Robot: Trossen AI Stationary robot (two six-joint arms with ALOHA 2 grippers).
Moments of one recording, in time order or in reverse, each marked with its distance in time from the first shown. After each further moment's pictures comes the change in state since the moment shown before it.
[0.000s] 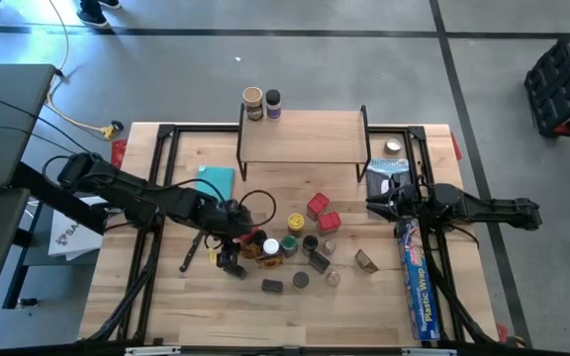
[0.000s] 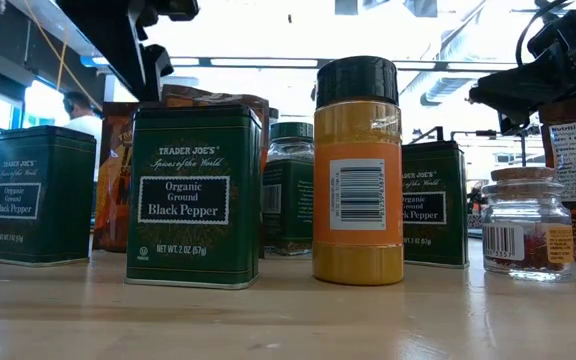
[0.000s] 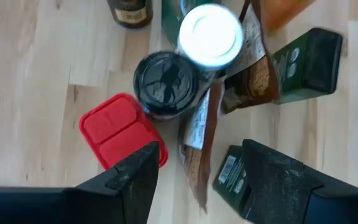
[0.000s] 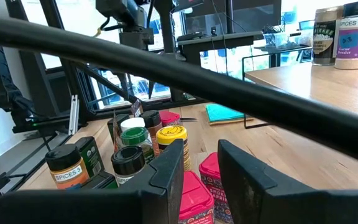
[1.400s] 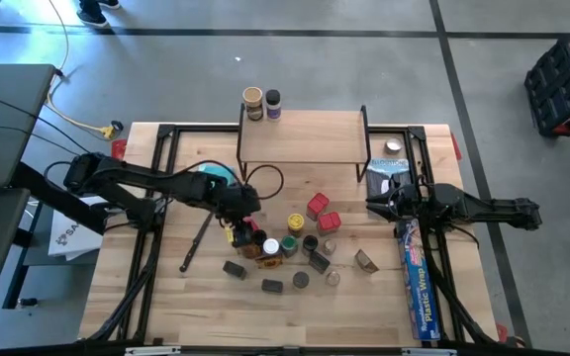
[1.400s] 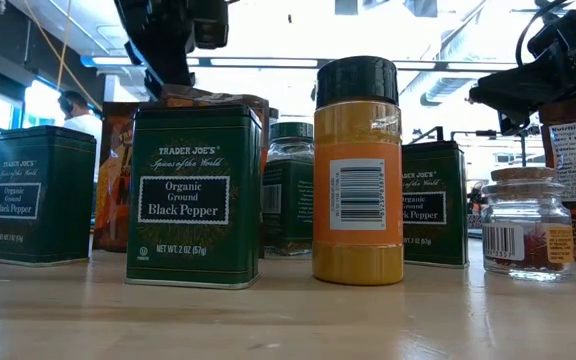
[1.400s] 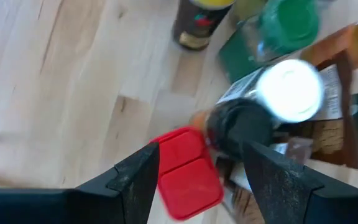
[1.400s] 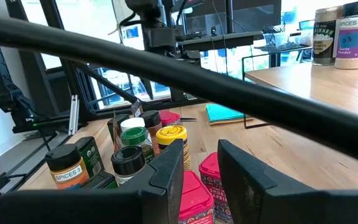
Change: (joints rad) left arm 0.194 0.047 0.049 -0.034 0.020 -0.013; right arm 0.000 0.000 0.000 0.000 0.000 0.000
